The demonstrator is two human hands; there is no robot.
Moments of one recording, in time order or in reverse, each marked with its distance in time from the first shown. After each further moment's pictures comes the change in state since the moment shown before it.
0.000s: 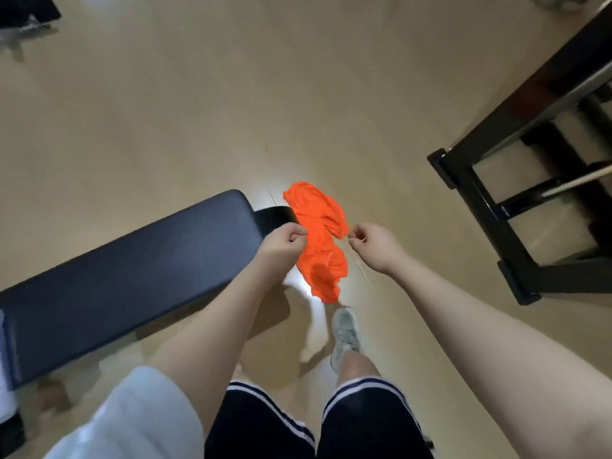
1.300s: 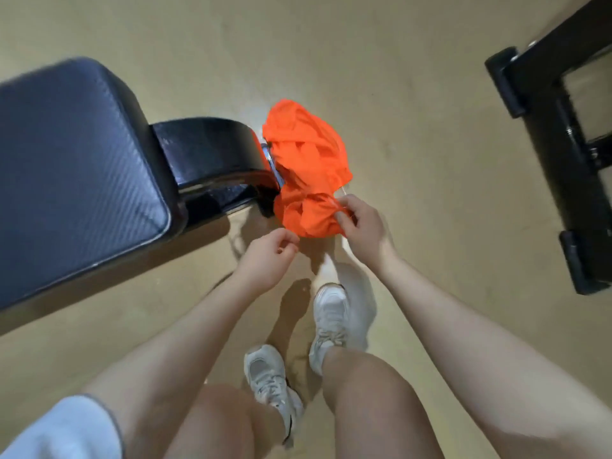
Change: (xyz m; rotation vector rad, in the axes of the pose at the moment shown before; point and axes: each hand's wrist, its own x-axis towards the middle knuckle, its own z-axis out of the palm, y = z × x) left_hand 0.176 -0.207 0.172 0.171 -0.081 -0.157; right_hand 0.174 0.188 0.187 0.349 0.116 -0.101
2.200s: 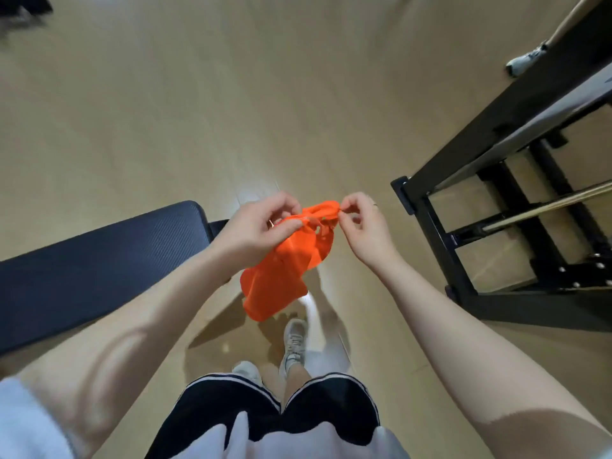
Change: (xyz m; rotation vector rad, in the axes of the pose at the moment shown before) left_hand -0.297 0.293 -0.186 -0.169 0.093 0.665; right_hand -0.150 -0.285 -0.277 0.048 0.154 -0.231
